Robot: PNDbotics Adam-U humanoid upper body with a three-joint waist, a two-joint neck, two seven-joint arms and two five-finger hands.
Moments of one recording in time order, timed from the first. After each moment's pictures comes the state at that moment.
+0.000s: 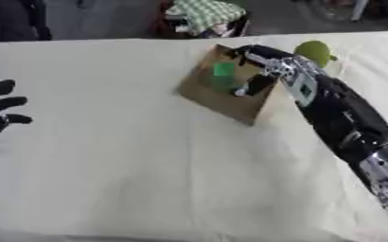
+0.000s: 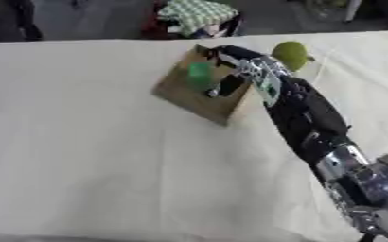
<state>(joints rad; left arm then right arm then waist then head) -0.22 0.22 0.00 -1.78 0.13 -0.01 -0.12 -0.95 -0.40 0.14 -0.73 0.79 -0.29 0.30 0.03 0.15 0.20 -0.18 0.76</state>
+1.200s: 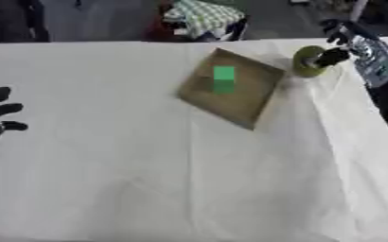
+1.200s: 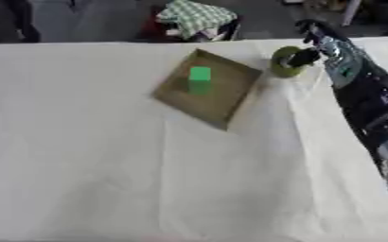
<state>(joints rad) -0.22 0.22 0.00 -1.78 0.13 -0.01 -0.12 -0.97 -0.62 -0.02 -0.47 0.67 -0.07 0.11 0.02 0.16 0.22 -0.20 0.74</state>
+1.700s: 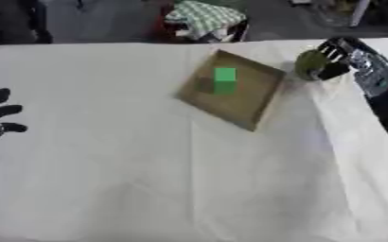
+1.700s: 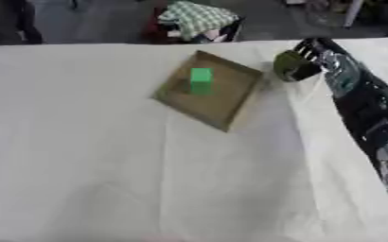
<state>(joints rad) -0.22 0.22 0.00 -1.78 0.13 -0.01 -0.12 -0.96 -0.62 -0.02 -0.43 0.67 -0.07 0.08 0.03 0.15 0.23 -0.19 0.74</state>
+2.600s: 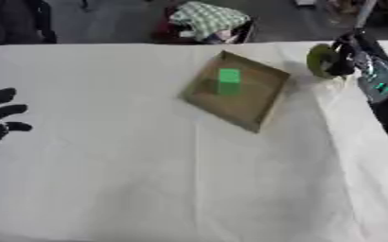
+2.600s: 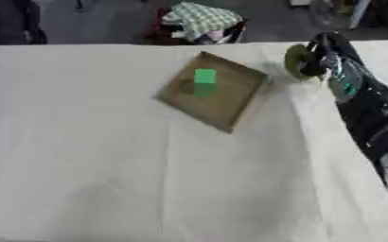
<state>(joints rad) -0.22 0.22 0.00 -1.78 0.13 -0.01 -0.12 -0.95 -0.61 -0.01 -0.55 0.72 -0.10 -0.15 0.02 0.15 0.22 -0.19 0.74</state>
